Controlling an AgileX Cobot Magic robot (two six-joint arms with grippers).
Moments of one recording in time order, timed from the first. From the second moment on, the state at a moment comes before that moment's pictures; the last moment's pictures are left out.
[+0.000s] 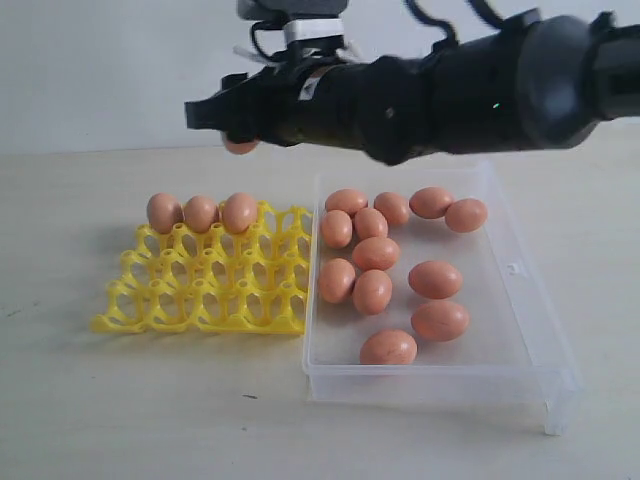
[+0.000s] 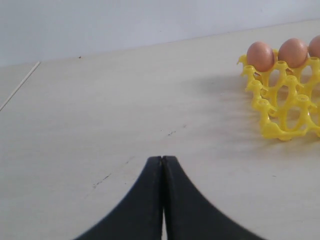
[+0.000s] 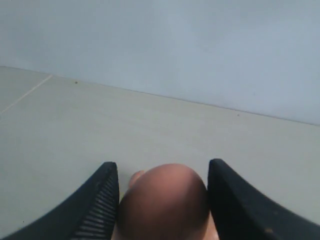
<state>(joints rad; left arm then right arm) 0.04 0.00 0.00 0.10 0.39 0.03 0.70 1.90 -1.31 0.22 -0.15 0.02</state>
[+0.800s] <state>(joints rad) 0.04 0.00 0.00 0.10 0.39 0.03 0.67 2.18 -1.41 0.39 -0.32 -0.12</state>
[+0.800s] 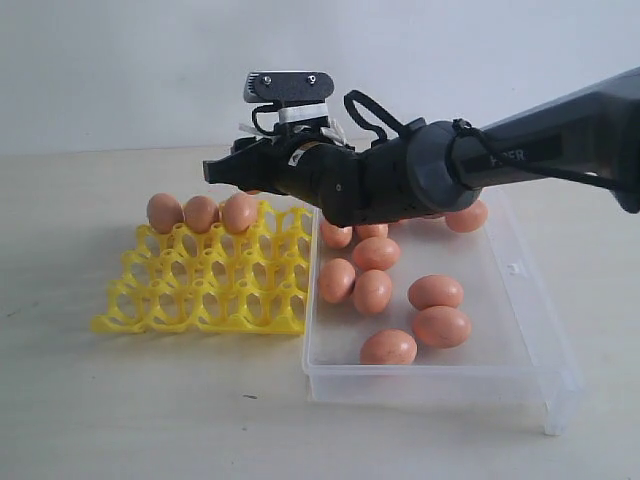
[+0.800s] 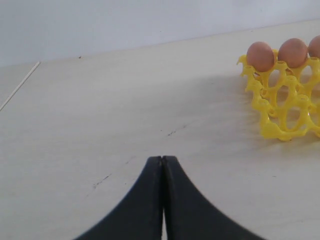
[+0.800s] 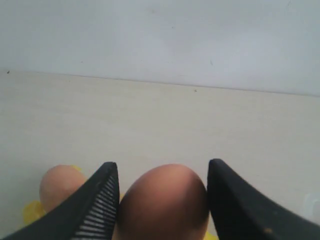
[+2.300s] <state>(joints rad) 0.04 0.00 0.00 0.10 0.39 0.03 0.63 2.25 -1.41 0.39 -0.27 -0.17</state>
